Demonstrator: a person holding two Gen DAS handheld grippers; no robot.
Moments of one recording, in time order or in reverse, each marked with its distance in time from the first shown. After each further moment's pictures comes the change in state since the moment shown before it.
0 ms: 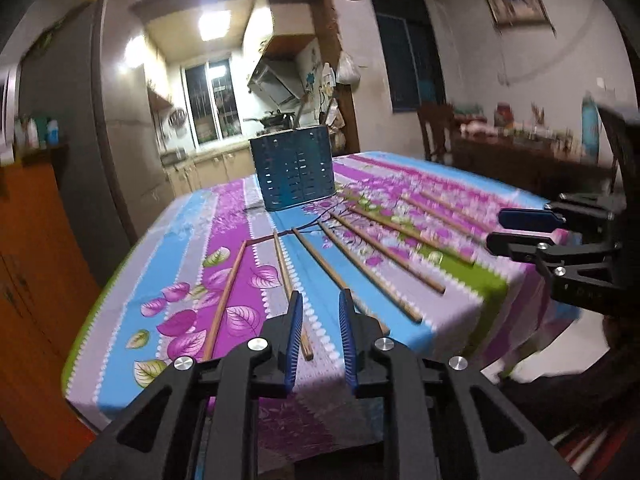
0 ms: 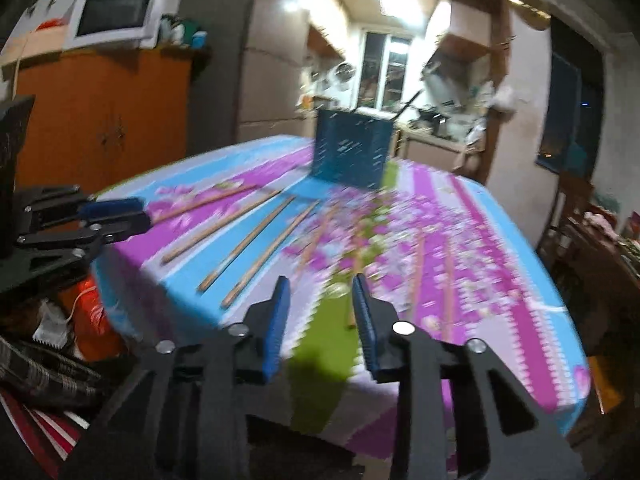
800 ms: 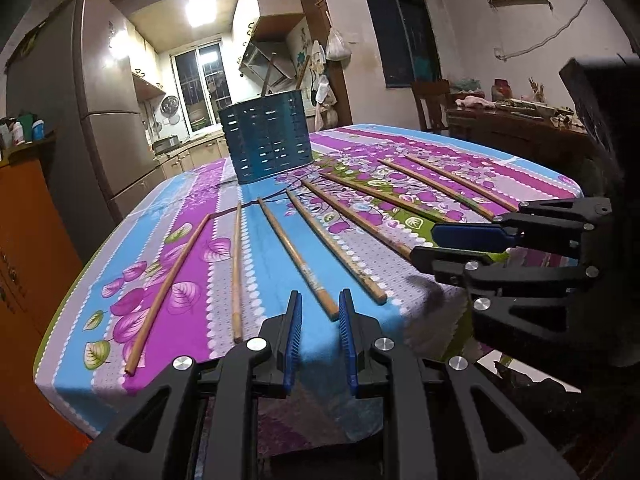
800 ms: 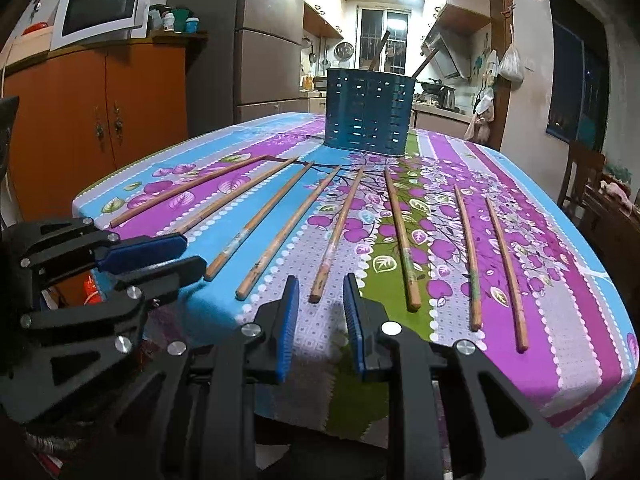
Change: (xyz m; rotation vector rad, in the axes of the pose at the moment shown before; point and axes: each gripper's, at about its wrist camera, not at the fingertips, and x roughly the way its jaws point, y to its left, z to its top) left arm 0.042 -0.038 -0.006 0.006 0.076 -0.010; right arm 0.041 0.011 -0.013 0.077 0.060 0.032
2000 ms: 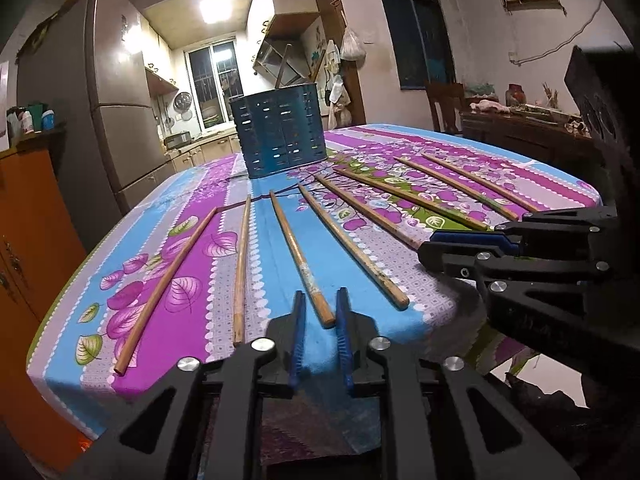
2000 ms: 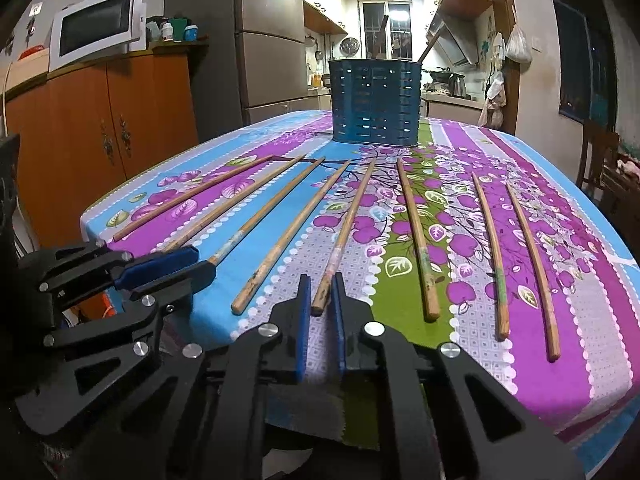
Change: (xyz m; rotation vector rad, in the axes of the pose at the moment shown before) left arm 0.017 0.006 -0.002 -0.041 -0.007 0.039; right arm 0.015 -0.009 0.002 0.068 0.007 0.083
